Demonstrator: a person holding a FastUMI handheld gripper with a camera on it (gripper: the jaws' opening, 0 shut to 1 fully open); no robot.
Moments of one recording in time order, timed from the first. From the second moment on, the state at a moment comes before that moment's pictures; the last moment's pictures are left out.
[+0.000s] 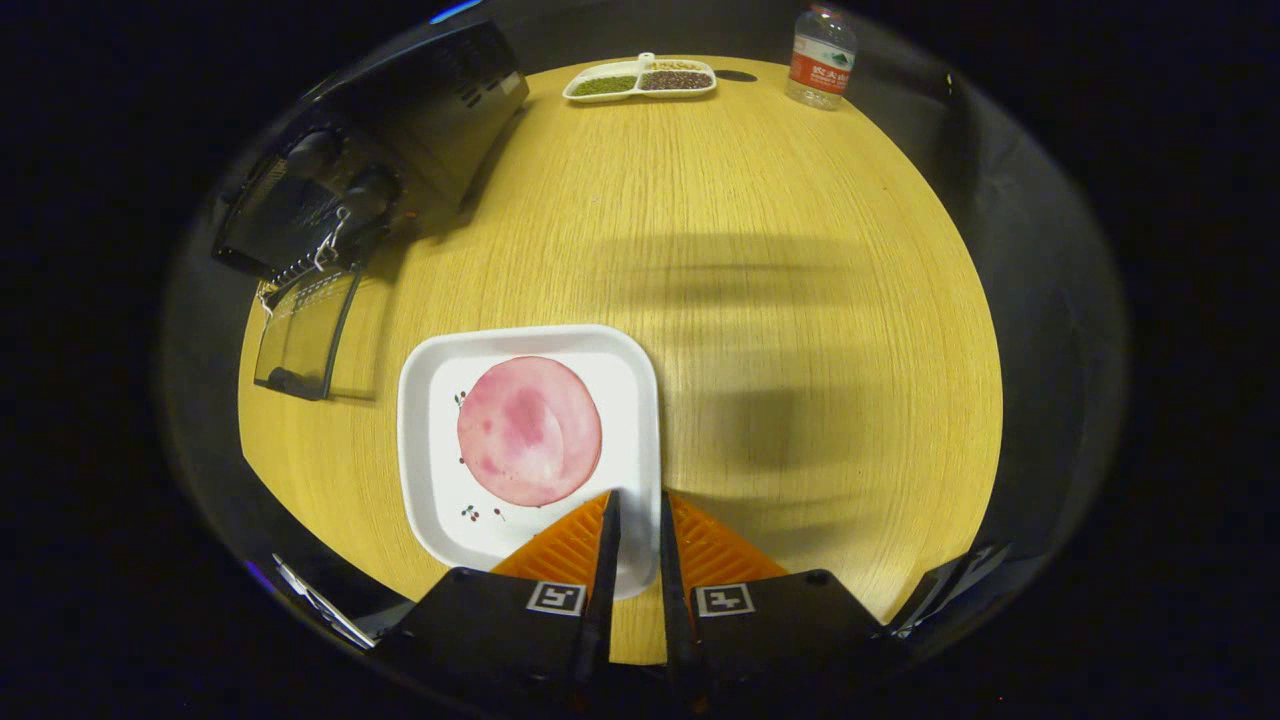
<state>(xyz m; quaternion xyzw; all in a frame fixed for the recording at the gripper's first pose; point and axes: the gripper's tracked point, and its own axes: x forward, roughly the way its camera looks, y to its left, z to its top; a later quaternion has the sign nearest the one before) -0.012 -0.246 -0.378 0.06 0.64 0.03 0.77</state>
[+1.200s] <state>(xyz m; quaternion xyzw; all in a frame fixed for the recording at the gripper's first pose) -0.077 -0.202 -0.320 0.38 0.50 -0.01 0.78</state>
